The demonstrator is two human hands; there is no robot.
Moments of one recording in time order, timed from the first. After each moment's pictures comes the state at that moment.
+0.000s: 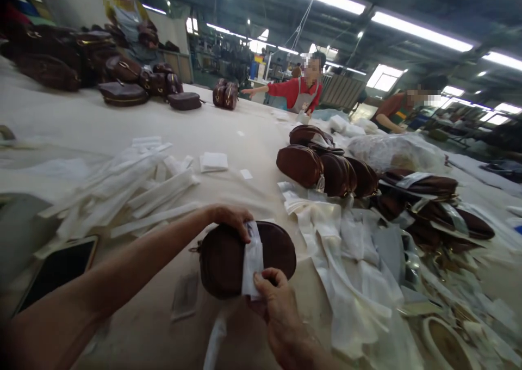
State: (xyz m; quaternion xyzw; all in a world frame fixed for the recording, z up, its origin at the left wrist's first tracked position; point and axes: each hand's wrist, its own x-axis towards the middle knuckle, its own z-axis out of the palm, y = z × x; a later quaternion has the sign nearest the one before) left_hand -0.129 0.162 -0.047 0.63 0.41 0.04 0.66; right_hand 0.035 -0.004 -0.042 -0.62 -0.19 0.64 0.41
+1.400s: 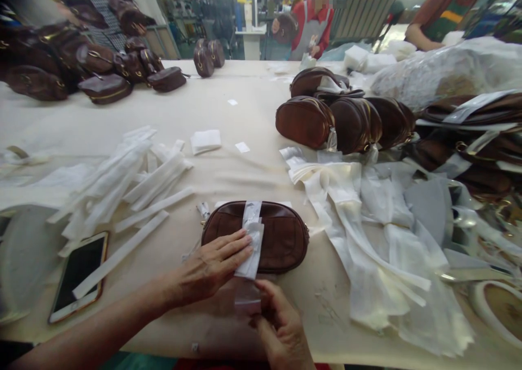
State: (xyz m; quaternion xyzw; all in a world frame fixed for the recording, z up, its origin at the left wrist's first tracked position) left_hand -0.129 0.023 -0.070 0.94 0.28 0.16 0.06; right_hand 0.064 -0.076 -0.093 -0.53 -0.35 0.65 0.42
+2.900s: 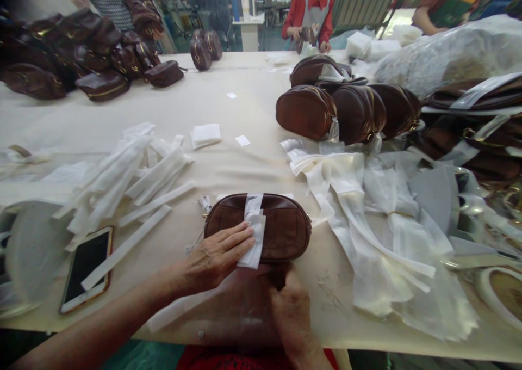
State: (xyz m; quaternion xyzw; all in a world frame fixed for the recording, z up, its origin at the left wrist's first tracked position) left_hand -0.130 0.022 -0.078 0.94 0.27 0.20 0.02; right_hand 0.067 -0.051 -0.116 -0.72 -0.50 0.38 0.31
